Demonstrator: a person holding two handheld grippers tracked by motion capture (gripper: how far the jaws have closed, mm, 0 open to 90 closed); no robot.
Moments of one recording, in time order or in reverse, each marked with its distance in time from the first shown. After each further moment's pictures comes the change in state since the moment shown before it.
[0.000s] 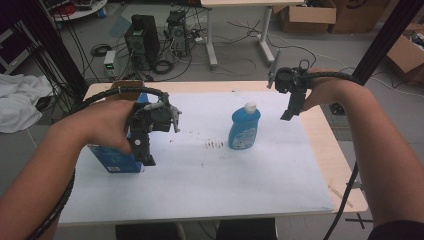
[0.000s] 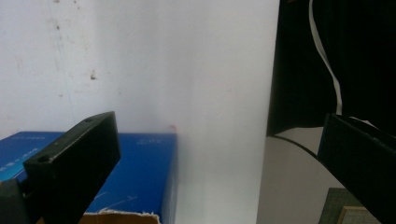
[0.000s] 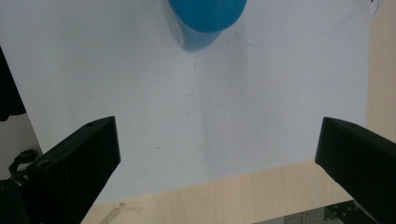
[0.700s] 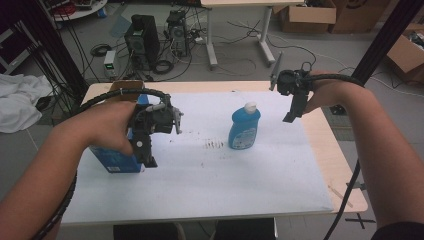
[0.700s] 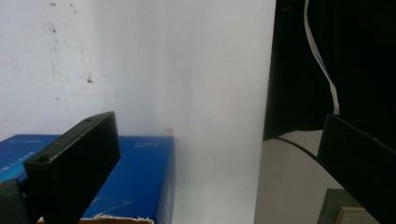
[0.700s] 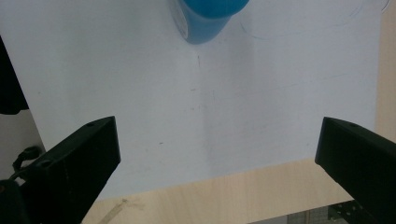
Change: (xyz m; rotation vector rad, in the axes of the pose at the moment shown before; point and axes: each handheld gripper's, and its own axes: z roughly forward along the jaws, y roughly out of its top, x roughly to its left) left arm -0.003 0.001 0.000 -0.004 -0.001 -0.008; right arm 0.001 -0.006 0.003 0.005 0.008 -0.002
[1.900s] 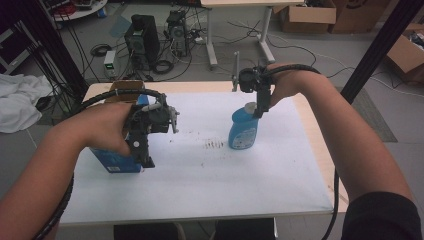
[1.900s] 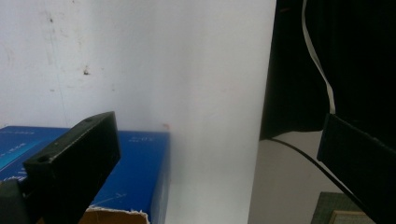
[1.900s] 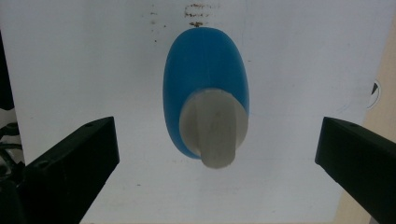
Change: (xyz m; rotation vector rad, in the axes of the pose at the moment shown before) left arm 0.001 -0.008 0.000 -0.004 -0.005 -0.031; right arm -0.008 0.095 0.018 0.022 0.042 -0.240
